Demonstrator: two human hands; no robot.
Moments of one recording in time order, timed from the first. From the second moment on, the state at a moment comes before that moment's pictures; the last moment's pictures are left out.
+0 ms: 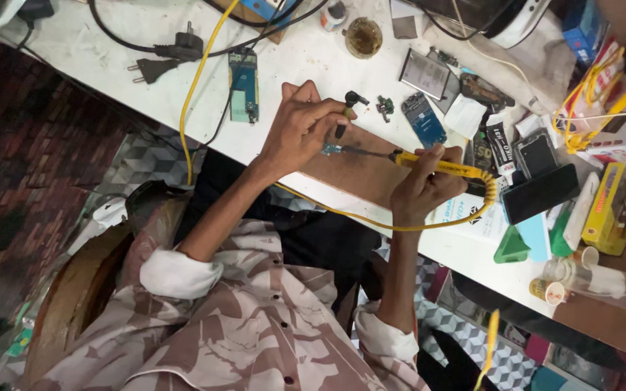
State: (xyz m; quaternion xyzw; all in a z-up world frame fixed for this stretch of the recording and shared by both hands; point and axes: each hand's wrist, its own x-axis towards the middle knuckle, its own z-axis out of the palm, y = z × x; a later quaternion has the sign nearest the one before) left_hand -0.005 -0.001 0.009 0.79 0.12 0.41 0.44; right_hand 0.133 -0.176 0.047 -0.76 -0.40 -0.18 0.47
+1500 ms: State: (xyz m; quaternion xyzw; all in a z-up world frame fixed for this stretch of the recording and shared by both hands) left_hand 0.006 -0.001 -0.006 0.78 0.15 0.41 0.45; right_hand 0.124 -0.188 0.032 -0.80 -0.36 -0.14 0.46
